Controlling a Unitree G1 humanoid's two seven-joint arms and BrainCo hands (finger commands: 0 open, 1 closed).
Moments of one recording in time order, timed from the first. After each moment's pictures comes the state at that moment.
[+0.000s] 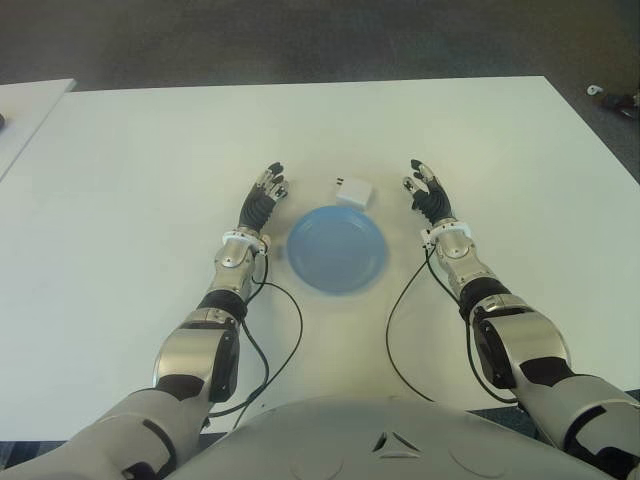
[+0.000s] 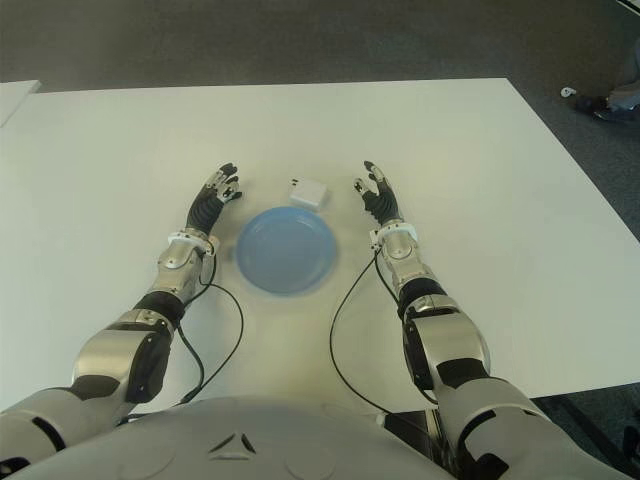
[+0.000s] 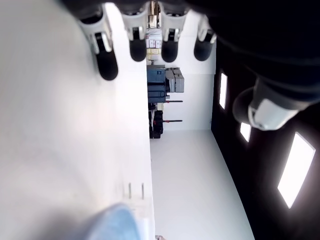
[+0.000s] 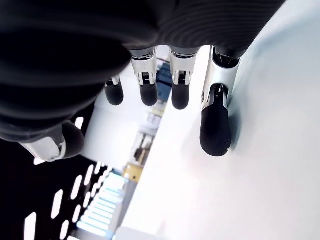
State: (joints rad) left arm -0.46 0.08 0.11 1.14 -0.05 -0.57 -0.21; right arm -0.60 -0.25 0.09 1.20 -0.24 -0.48 -0.16
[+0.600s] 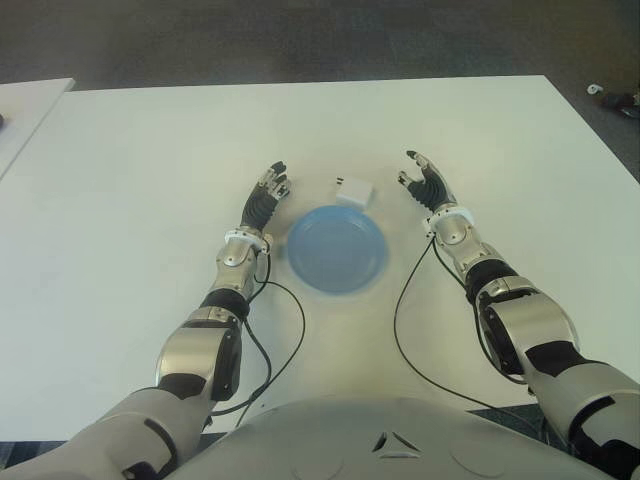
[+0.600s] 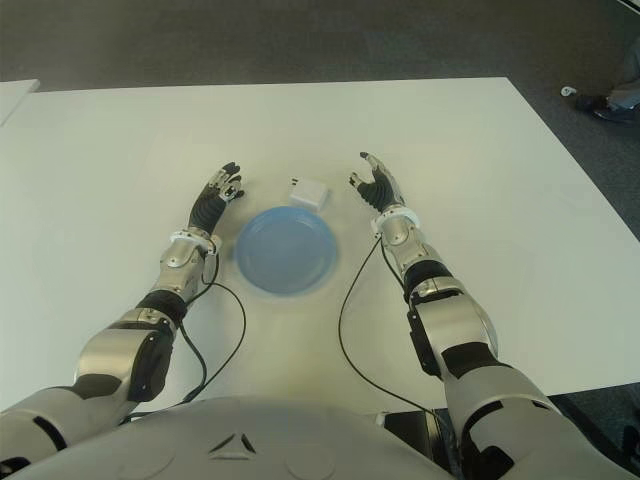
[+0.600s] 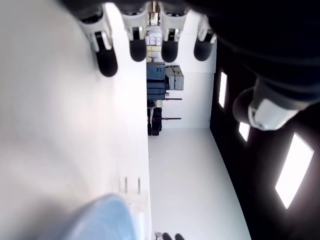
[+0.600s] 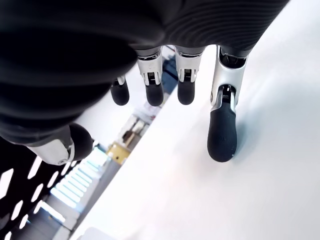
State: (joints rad) left arm -0.47 0.07 0.11 1.14 -0.06 -0.56 -0.23; right arm -0.70 -0.30 0.23 1.21 -0.42 -0.45 -0.29
